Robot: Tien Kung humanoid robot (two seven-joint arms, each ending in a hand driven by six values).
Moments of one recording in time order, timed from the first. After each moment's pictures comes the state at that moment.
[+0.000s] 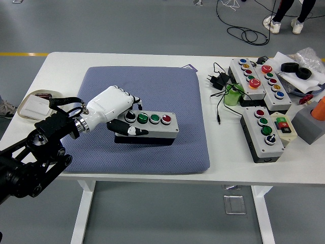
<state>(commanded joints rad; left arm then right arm) -0.65 0.30 -0.81 -1.03 2.27 0.24 -0.27 0.08 -0.14 0.99 0.18 -1.32 -0.09 -0.35</state>
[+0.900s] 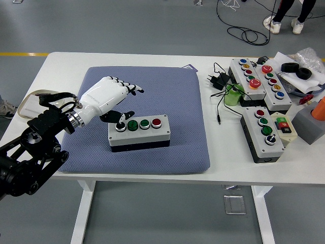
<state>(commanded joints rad) -0.63 0.33 -0.89 -1.11 2.27 0.25 -0.26 0.08 -0.14 0.99 0.18 -1.32 -0.09 -0.35</state>
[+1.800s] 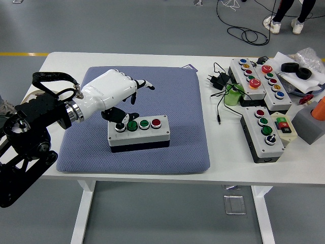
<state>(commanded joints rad) -0.58 0.42 -0.96 -1.59 2.27 -0.29 -0.04 0.08 -0.14 0.98 0.18 -1.31 -0.09 -0.35</state>
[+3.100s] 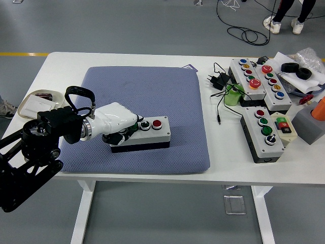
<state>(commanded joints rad) -0.61 0.42 -0.84 -1.50 2.27 -0.47 0.00 0.08 -0.14 0.98 0.18 -1.31 -0.09 -0.35</state>
